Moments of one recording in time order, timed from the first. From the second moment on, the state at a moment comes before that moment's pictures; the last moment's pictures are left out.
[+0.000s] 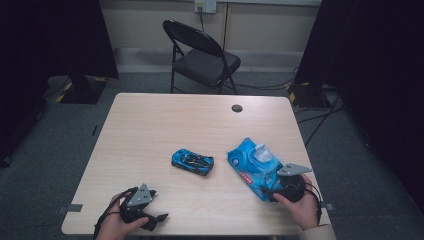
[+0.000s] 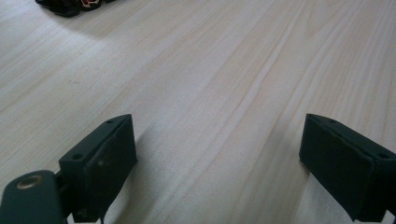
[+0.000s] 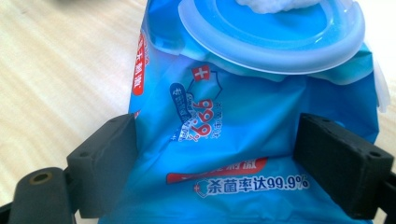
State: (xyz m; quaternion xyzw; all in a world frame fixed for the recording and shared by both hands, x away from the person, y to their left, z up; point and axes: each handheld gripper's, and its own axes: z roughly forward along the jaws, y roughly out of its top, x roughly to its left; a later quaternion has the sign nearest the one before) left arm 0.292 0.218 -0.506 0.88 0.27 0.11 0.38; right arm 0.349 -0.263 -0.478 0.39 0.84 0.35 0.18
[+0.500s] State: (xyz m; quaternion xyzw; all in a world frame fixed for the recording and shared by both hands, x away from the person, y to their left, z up) left arm 0.292 0.218 -0.506 0.88 0.27 0.11 0.38; right arm 0.387 -0.255 -0.480 0.40 0.83 0.35 0.18
